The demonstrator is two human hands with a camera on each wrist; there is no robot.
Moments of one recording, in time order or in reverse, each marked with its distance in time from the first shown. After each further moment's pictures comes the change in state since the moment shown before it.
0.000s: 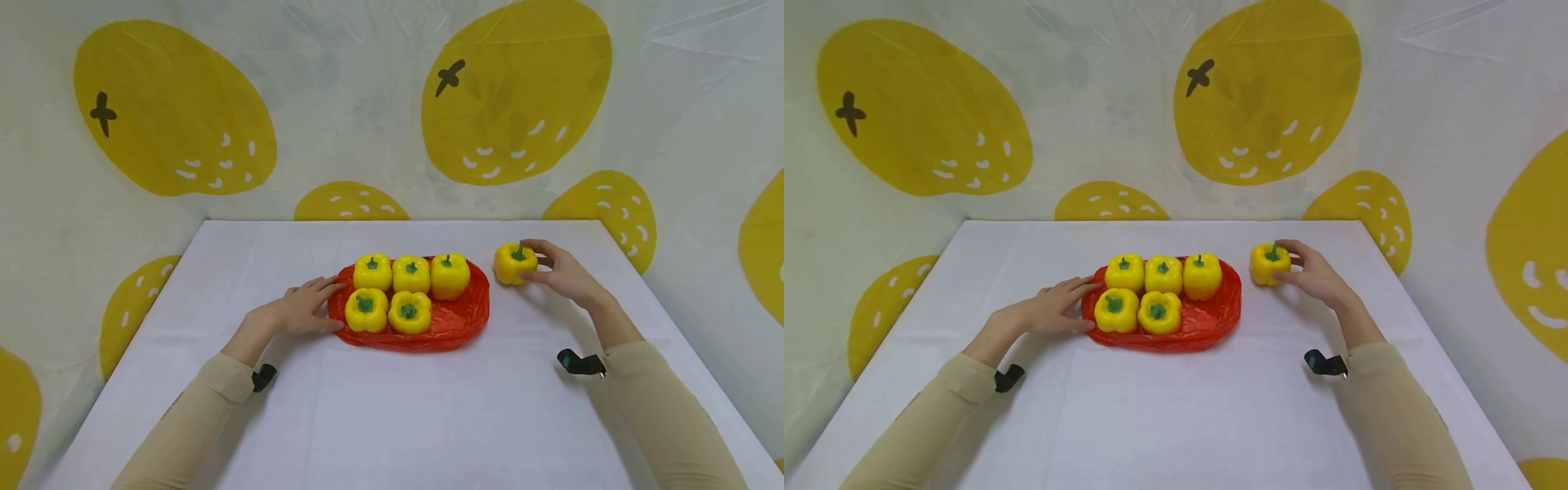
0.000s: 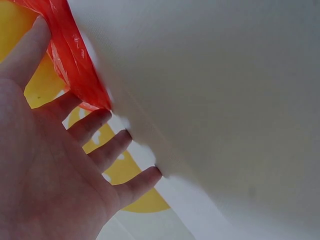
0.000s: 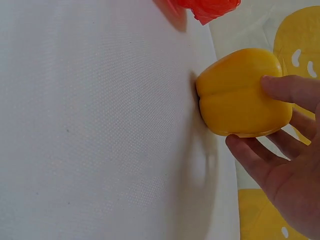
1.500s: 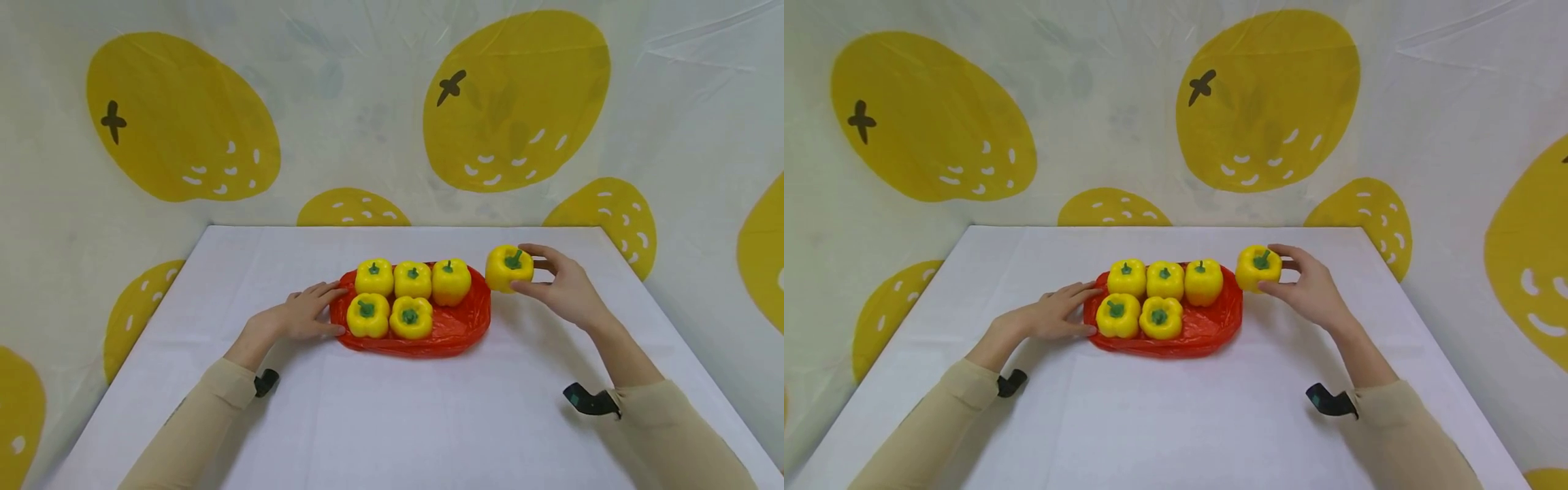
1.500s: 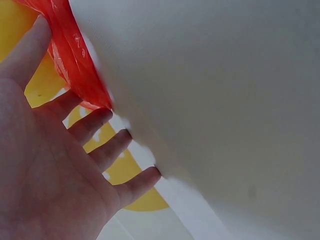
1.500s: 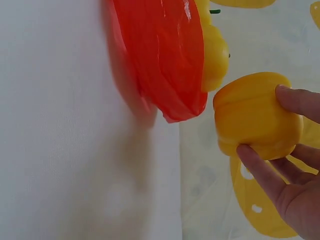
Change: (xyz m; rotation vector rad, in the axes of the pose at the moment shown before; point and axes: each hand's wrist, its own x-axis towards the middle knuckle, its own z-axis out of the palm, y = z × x) left_hand -0.003 0.001 0.002 -0.016 0.010 -0.012; right_hand -0.050 -0.069 0.023 -0.066 0.187 -0.081
